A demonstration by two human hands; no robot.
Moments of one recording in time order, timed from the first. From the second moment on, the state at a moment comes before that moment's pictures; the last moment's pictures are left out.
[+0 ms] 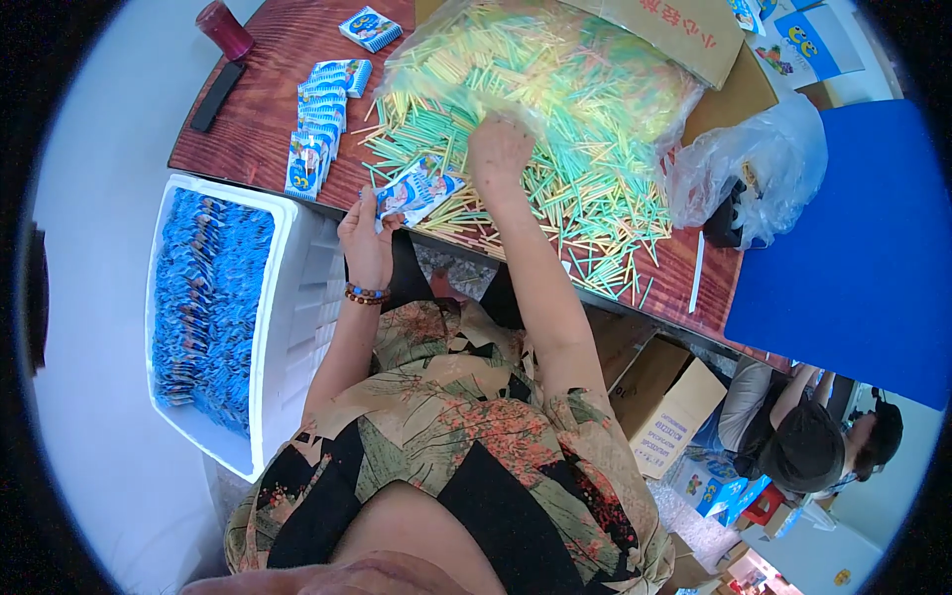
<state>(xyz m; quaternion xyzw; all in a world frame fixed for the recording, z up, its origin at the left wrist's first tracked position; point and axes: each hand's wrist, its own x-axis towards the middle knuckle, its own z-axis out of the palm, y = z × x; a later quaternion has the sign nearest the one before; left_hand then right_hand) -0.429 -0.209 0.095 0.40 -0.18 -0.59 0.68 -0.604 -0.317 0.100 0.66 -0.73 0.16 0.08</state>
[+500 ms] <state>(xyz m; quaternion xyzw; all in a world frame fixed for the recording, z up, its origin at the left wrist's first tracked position) -0.437 -0.215 0.104 0.39 -0.16 -0.62 0.66 -0.658 -0.299 0.120 0.72 -0.63 0.20 -0.23</state>
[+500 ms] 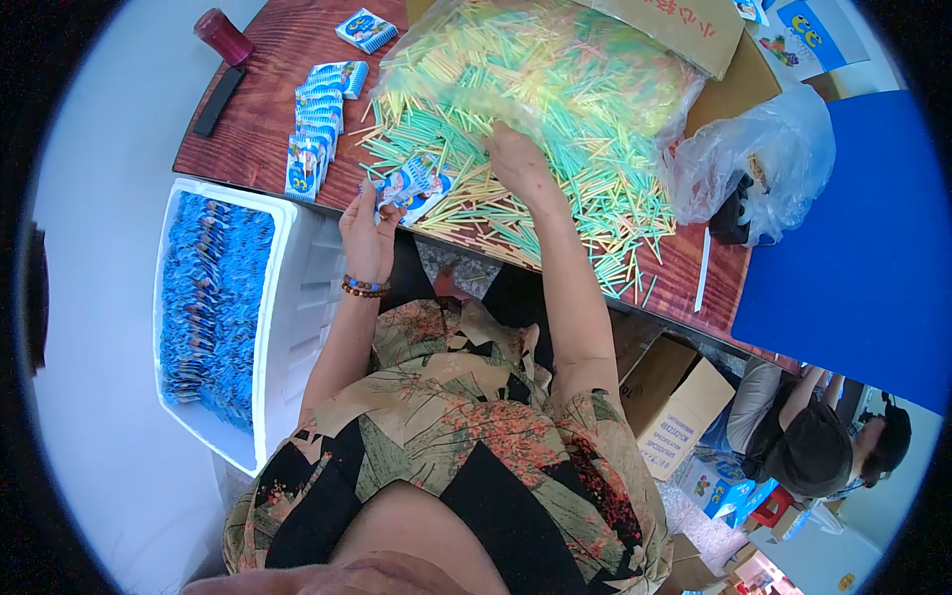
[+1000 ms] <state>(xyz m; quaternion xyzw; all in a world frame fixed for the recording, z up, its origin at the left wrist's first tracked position) -0.473 -0.253 0.118 0.25 0.01 -0.75 0.61 -0.633 -0.272 0.130 0.42 -0.39 0.53 -0.62</state>
